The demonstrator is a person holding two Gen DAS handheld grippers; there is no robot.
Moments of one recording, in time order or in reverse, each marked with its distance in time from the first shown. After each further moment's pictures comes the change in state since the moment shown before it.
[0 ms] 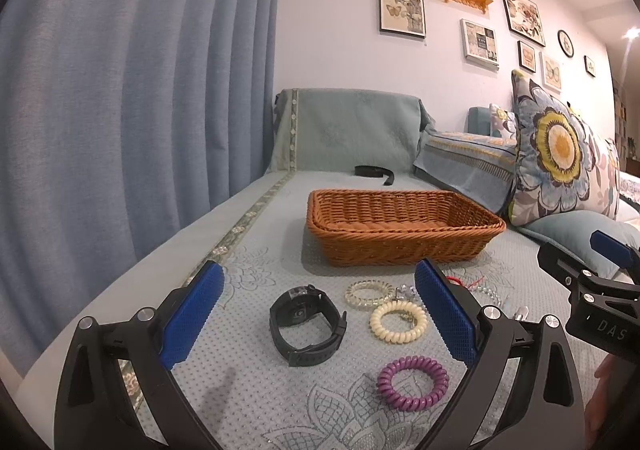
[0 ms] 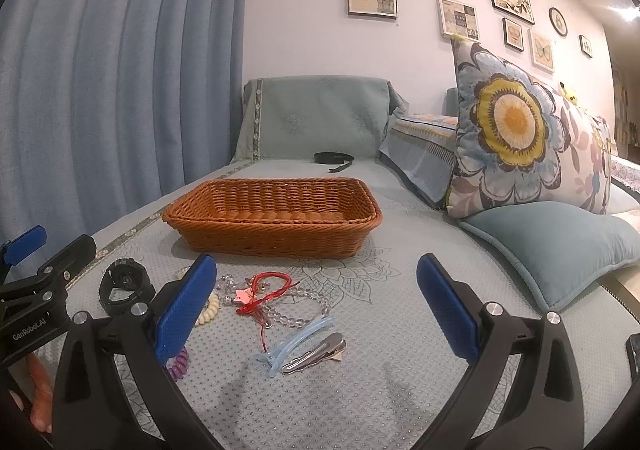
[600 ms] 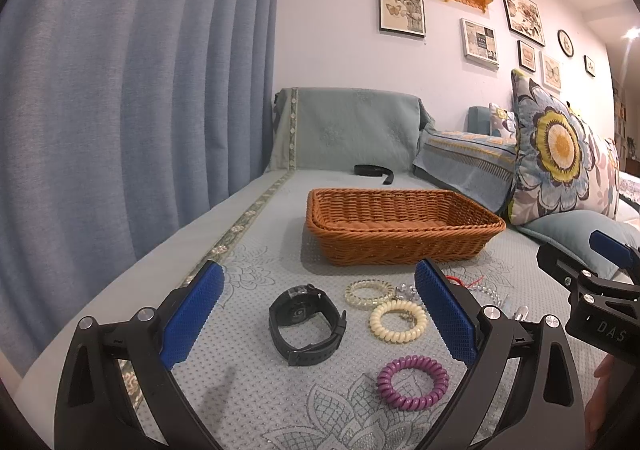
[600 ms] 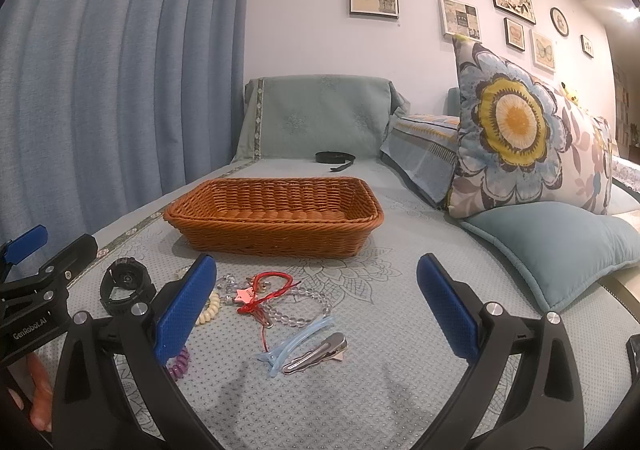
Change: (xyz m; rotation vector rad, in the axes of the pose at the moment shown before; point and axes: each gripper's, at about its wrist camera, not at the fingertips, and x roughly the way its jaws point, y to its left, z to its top) left arm -0.002 0.000 -0.001 0.002 -0.001 0.001; right arm 0.001 0.000 0.000 0.004 0.002 0.005
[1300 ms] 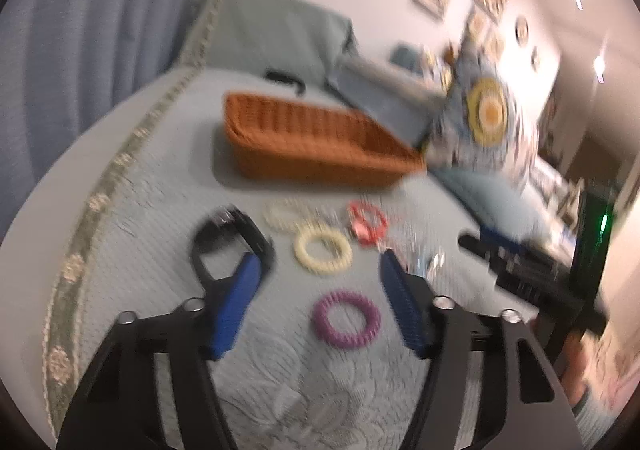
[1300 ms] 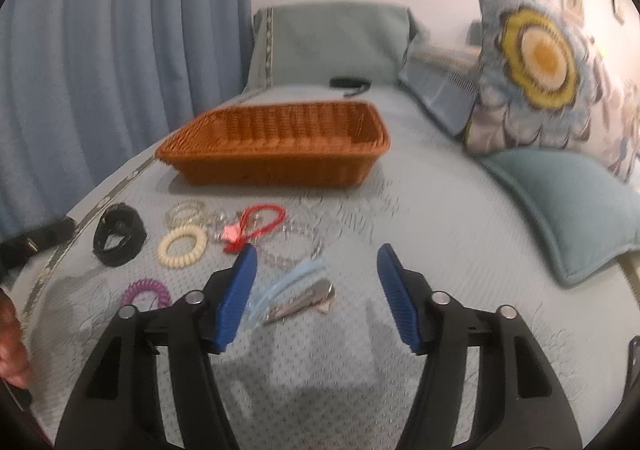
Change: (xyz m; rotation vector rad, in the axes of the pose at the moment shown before) left arm 0.043 0.017 -0.005 -0.086 0.417 -0.436; right arm 0.037 -0.031 -0.007 0.017 0.337 0.095
